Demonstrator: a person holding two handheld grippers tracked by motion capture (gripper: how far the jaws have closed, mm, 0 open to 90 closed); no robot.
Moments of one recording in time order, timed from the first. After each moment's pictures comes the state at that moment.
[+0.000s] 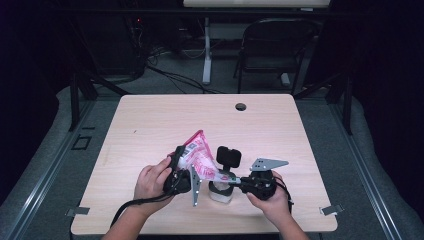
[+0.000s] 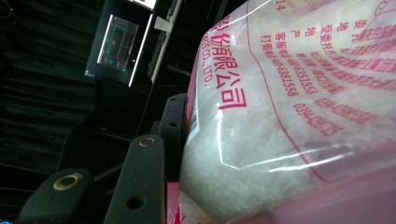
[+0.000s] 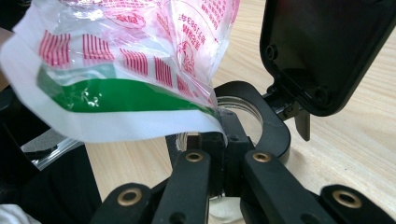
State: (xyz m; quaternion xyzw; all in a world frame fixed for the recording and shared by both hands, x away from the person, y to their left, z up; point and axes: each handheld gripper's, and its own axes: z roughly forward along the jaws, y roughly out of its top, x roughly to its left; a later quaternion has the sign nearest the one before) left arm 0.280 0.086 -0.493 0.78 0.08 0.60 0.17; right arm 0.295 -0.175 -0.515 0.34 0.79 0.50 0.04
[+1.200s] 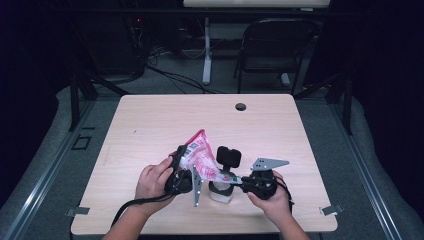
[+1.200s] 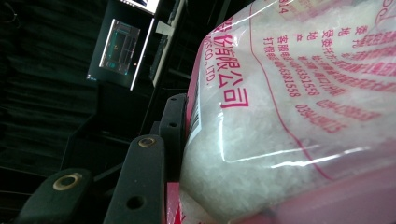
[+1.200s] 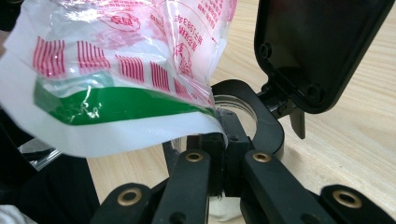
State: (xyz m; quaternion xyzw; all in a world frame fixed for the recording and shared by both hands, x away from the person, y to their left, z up) left arm 0.279 0.083 -0.491 0.77 0.08 0.60 0.17; right arm 0.296 -0.177 -0.516 0.35 0.79 0.50 0.04
